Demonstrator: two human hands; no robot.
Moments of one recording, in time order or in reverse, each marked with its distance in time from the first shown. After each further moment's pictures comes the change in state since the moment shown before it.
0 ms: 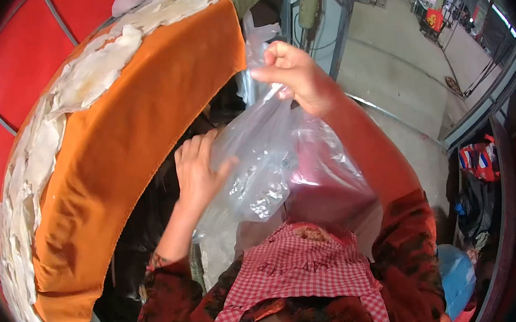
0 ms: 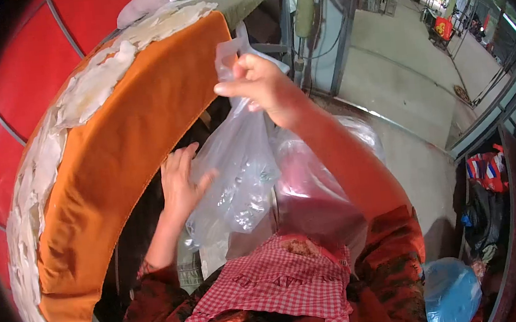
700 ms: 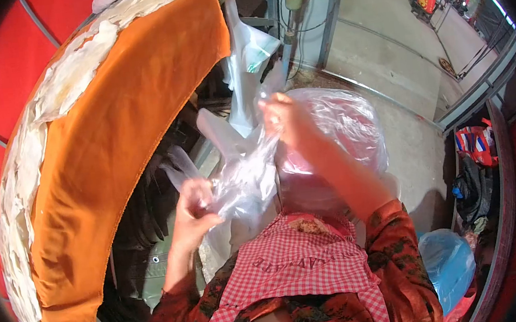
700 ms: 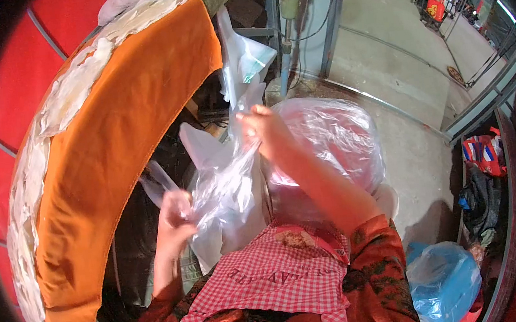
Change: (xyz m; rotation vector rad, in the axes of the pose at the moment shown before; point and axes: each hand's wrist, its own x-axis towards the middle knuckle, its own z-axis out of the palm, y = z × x) left_hand -0.091 0.003 0.004 -1.316 -0.184 -0.701; right_hand -0.032 0.129 0.001 0.613 0.280 0.299
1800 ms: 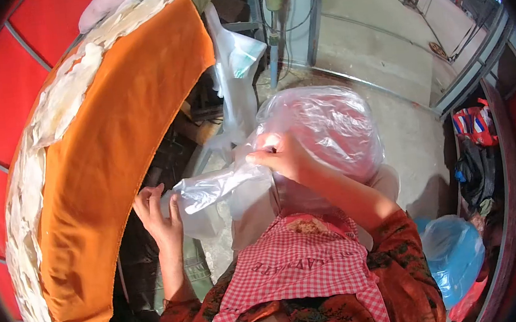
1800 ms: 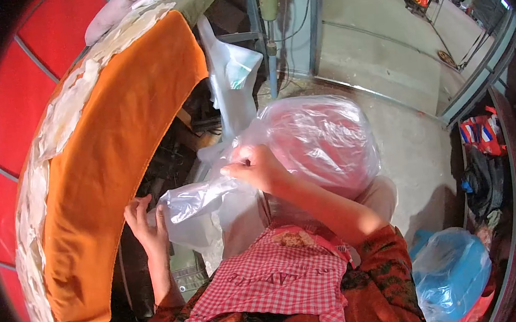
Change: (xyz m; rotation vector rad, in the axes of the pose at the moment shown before) left_hand 0.020 0.021 -0.021 1.334 0.392 0.837; right_hand -0.062 0.024 -0.006 -0.762 -0.118 -0.325
